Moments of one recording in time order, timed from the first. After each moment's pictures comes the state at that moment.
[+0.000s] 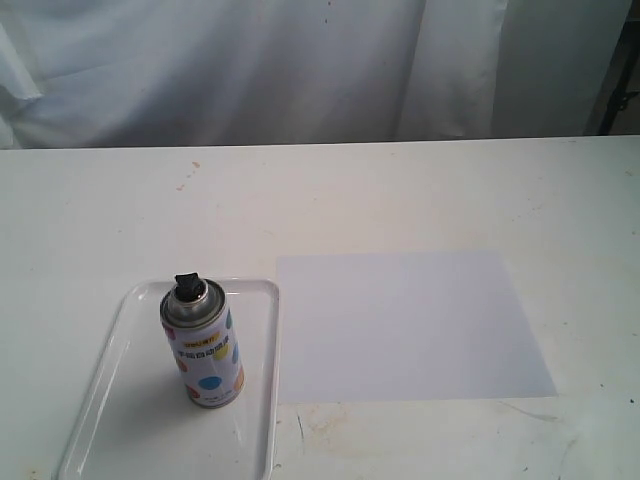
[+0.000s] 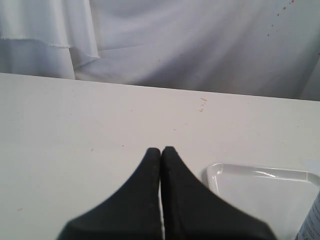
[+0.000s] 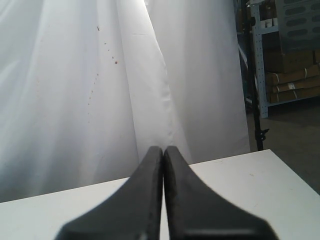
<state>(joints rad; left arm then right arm) 0.02 0.00 0.00 -0.01 0.27 -0.07 -0.05 0.20 -0.18 1.12 -0.02 -0.95</state>
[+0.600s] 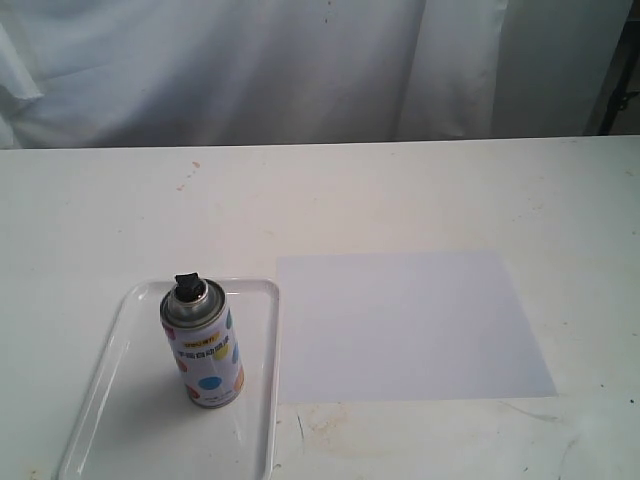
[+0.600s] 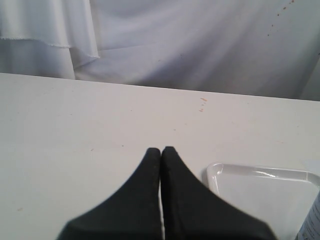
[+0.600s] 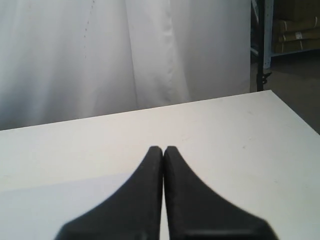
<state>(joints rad) 0.02 0.00 0.00 -0.01 0.27 -0.07 -0.04 0.10 -0.09 0.03 0.20 0.10</state>
